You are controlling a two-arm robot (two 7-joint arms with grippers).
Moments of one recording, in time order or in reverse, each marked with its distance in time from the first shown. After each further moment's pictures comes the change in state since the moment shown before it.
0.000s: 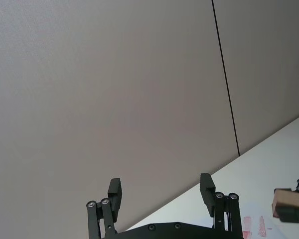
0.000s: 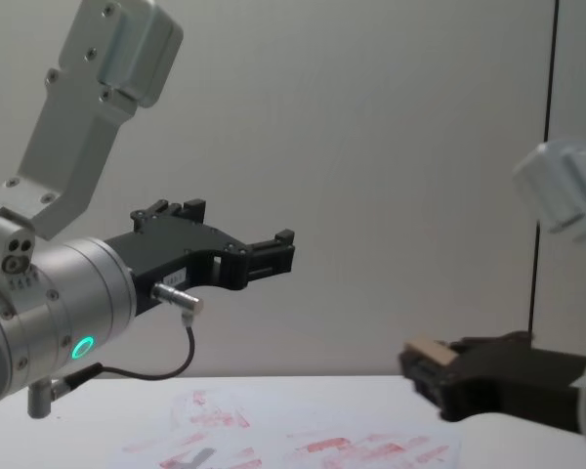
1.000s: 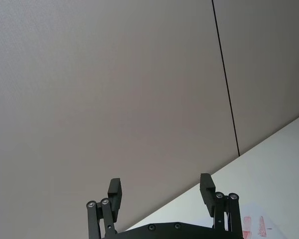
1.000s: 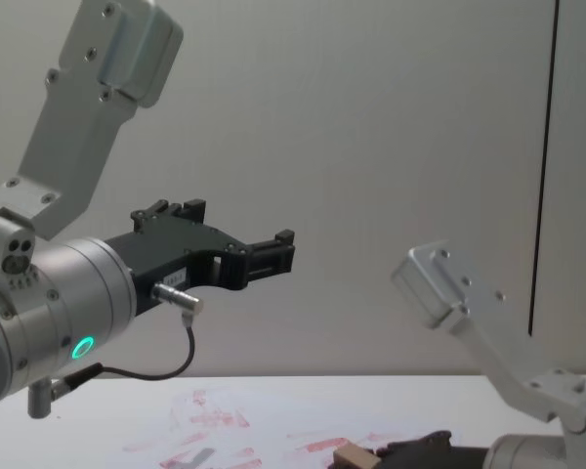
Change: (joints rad) left arm 0.000 0.000 0.000 0.000 0.000 0.000 0.000; right arm 0.055 -0.091 -0.081 0.142 -0.052 0.143 0.031
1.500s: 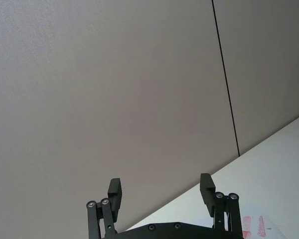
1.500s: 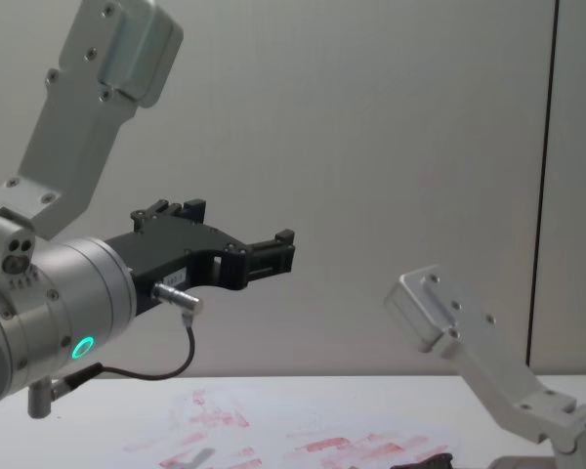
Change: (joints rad) left arm 0.000 0.000 0.000 0.000 0.000 0.000 0.000; right arm 0.002 -0.009 -0.009 0.027 -0.015 0.032 -0.018
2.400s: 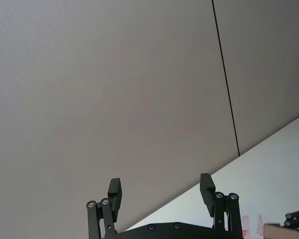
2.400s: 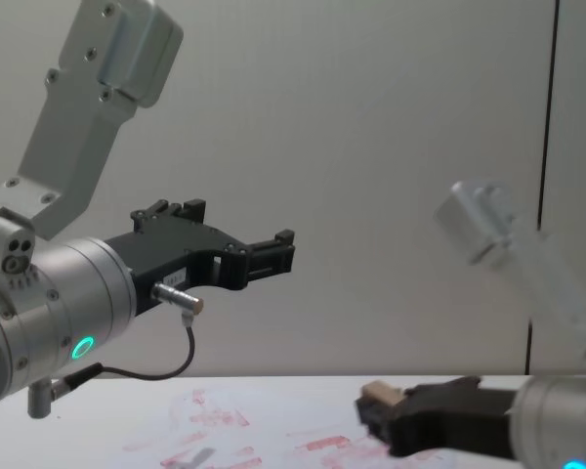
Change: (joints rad) left arm 0.000 0.000 0.000 0.000 0.000 0.000 0.000; right arm -0.017 0.029 0.042 -0.123 0.088 -0.003 -0.045
